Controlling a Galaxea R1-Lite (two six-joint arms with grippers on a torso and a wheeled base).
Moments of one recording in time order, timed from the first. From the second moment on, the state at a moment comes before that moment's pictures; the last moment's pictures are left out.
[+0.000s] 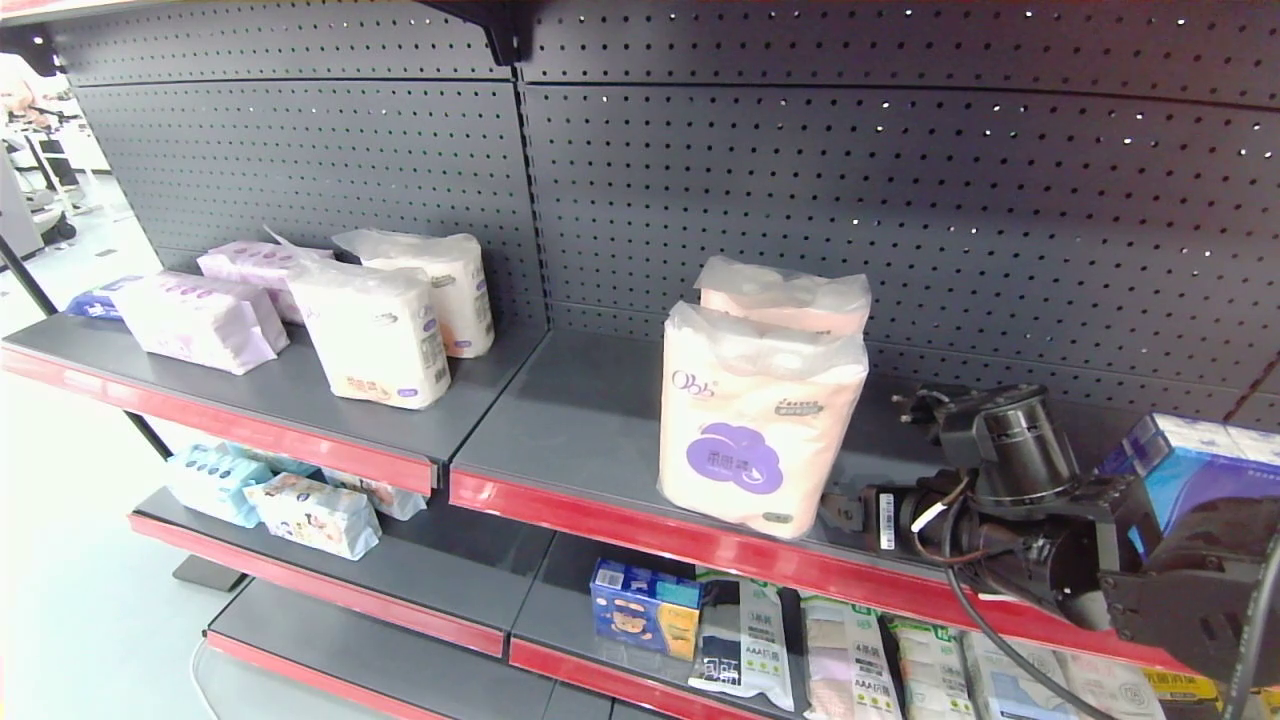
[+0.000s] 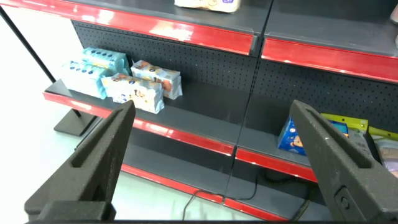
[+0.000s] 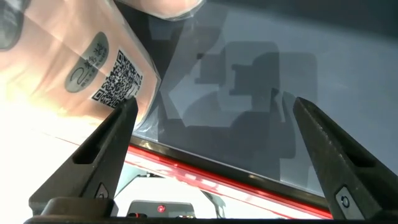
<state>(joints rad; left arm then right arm) 0.07 0.09 0.00 0.00 -0.01 0.00 0.53 1.74 -0.63 -0.41 -0.38 0.34</state>
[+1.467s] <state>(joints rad) 0.07 0.09 0.00 0.00 -0.01 0.00 0.54 1.70 -0.60 -0.42 -0.40 0.34</state>
